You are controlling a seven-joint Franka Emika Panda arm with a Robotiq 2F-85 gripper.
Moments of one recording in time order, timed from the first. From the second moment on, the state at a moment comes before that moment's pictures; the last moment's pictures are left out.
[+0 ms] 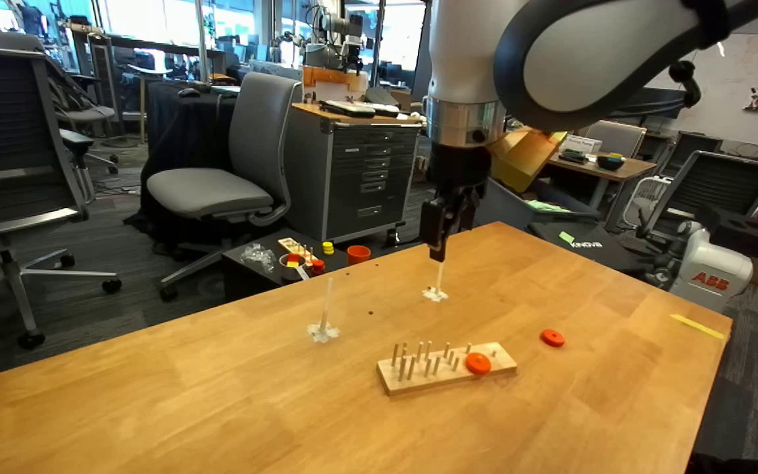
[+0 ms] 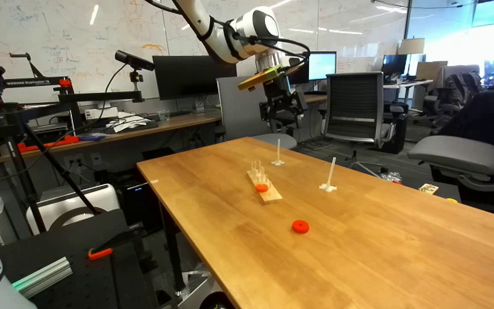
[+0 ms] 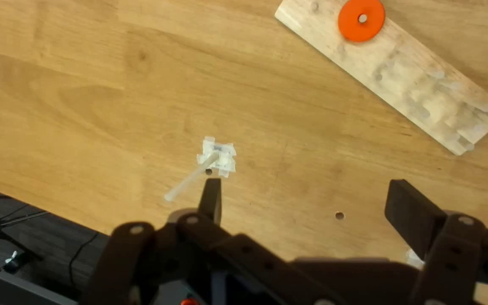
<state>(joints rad) 0.32 0.56 0.00 -1.63 -0.36 2.14 0.25</state>
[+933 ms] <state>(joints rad) 0.20 0.48 0.06 -1.53 -0.23 1.95 -0.09</state>
